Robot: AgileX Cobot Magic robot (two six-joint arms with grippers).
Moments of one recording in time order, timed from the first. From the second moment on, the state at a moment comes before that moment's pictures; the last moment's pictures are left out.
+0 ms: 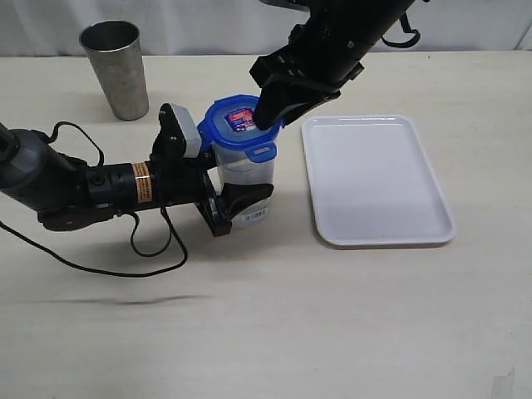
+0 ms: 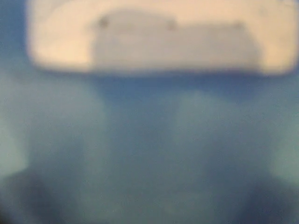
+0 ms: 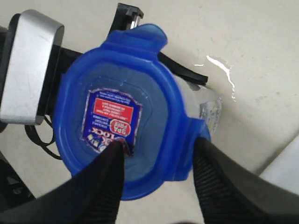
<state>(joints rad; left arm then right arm) -0.37 2.21 -0.86 0.91 -1.12 -0.23 0.39 1.97 -1.67 0.53 1.18 -0.41</state>
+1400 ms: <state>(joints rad) -0.38 2.21 -0.85 0.92 -1.11 -0.23 0.46 1.75 -1.65 0.46 1.02 -0.79</state>
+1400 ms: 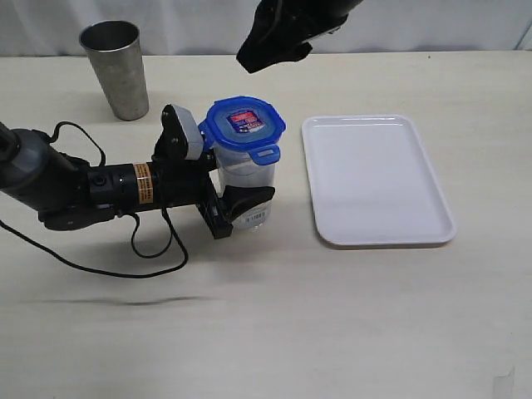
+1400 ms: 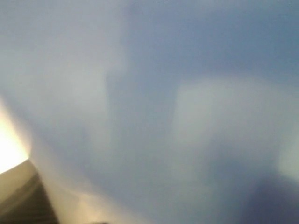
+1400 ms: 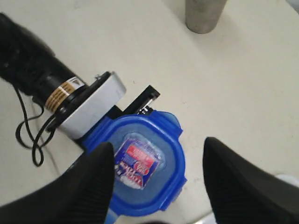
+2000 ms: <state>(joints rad) -0.38 2.21 -0.85 0.92 -1.11 -0.24 0.77 1.69 -1.41 -0.23 0.96 -0.78</state>
